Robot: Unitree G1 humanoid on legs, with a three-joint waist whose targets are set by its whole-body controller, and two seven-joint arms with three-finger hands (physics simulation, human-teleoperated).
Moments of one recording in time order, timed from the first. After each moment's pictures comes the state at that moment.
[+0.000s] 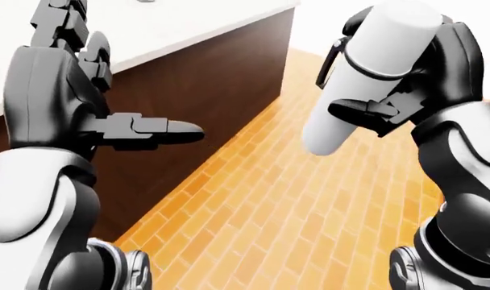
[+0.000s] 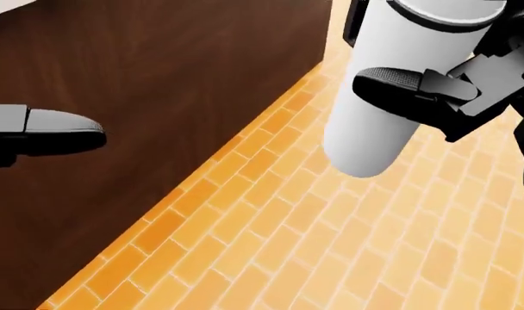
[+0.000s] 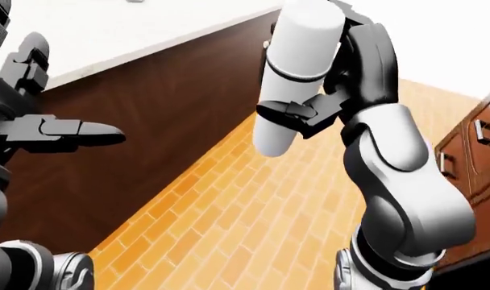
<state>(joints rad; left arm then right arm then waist) -0.80 0.31 0.23 -1.03 -0.02 1.49 -0.03 -0.75 -0.38 -0.23 -0.69 0.40 1.07 -0.11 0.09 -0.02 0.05</state>
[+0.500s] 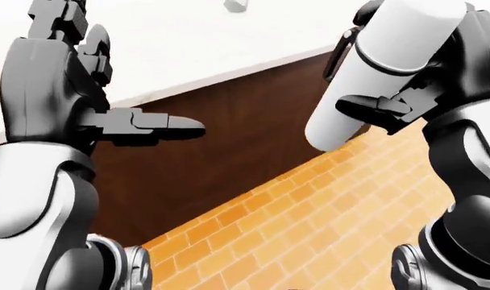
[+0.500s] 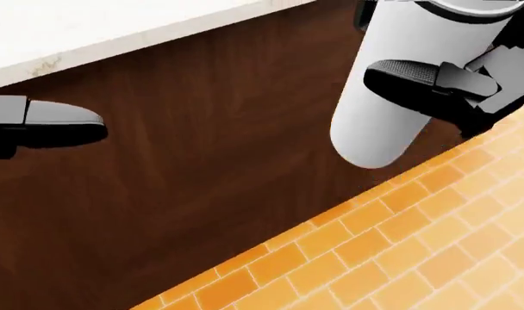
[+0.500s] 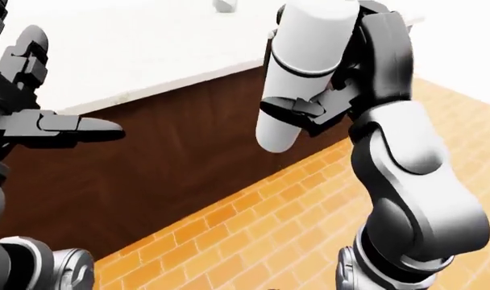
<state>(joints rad) -0.82 0.32 0.22 -1.02 -0.01 1.49 -0.03 -0.76 -0.39 -0.26 -0.72 0.39 1.06 -0.09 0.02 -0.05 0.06</state>
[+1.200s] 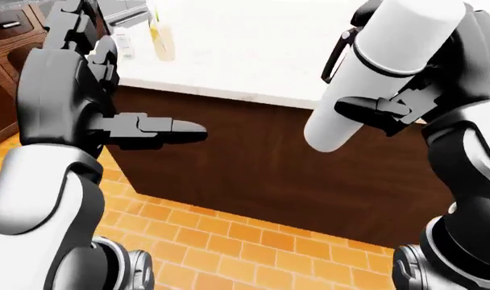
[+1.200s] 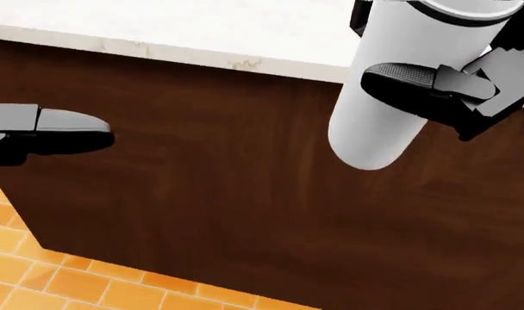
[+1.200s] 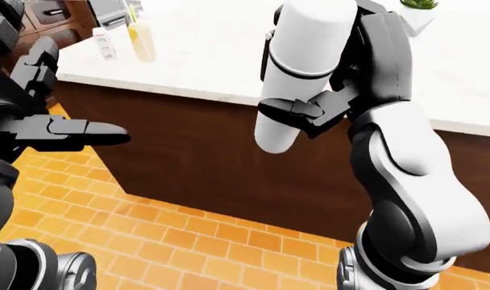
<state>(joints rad) -0.80 0.30 0.22 -1.01 -0.01 1.49 -0.04 -0.76 -0.40 -0.25 -0.72 0.41 1.06 -0.10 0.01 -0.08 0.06</state>
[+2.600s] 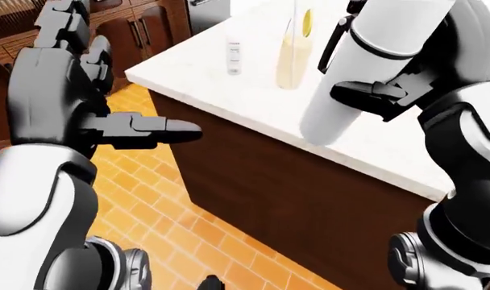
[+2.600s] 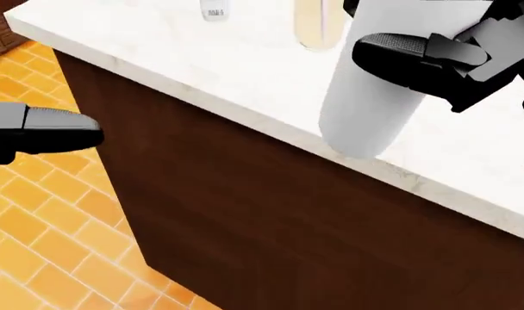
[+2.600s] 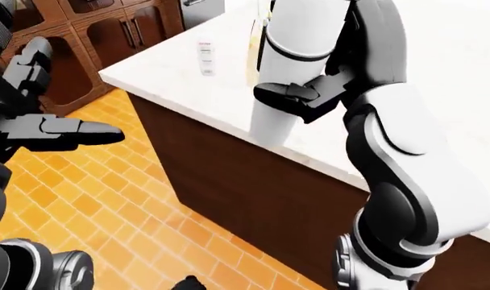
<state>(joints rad) -0.81 0.32 0.24 -1.01 -0.02 1.51 -0.04 -0.85 -0.39 -0.24 -0.66 0.42 1.13 -0.14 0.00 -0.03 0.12</state>
